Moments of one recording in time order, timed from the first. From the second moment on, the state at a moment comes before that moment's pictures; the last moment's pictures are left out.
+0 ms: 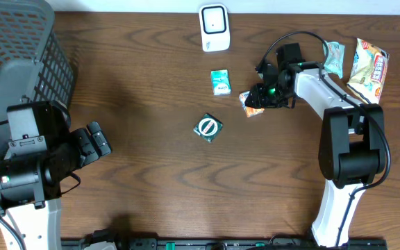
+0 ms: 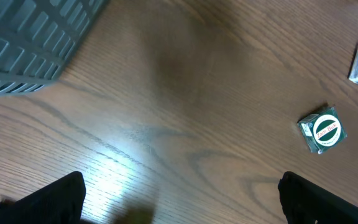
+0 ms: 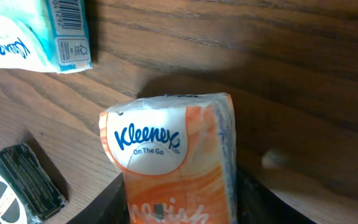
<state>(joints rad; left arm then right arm) 0.19 1.02 1.25 -1.31 0.06 -0.28 0.14 2.14 1.48 -0.71 -0.43 0.02</state>
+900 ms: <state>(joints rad) 0.19 1.02 1.25 -1.31 0.06 -0.28 0.06 2.14 1.48 -0.78 -0.64 0.03</state>
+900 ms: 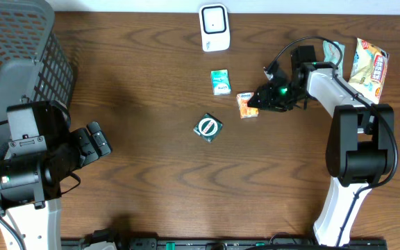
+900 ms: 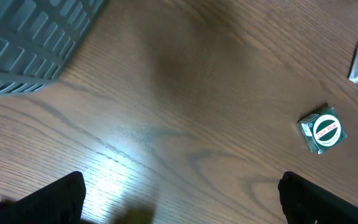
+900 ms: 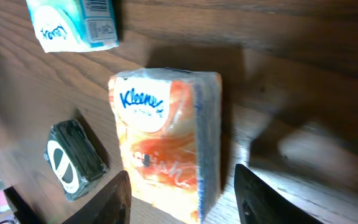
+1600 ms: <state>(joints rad) 0.19 1.02 1.25 -1.31 0.06 -0.28 0.11 2.15 1.48 -0.77 -0.57 0.07</state>
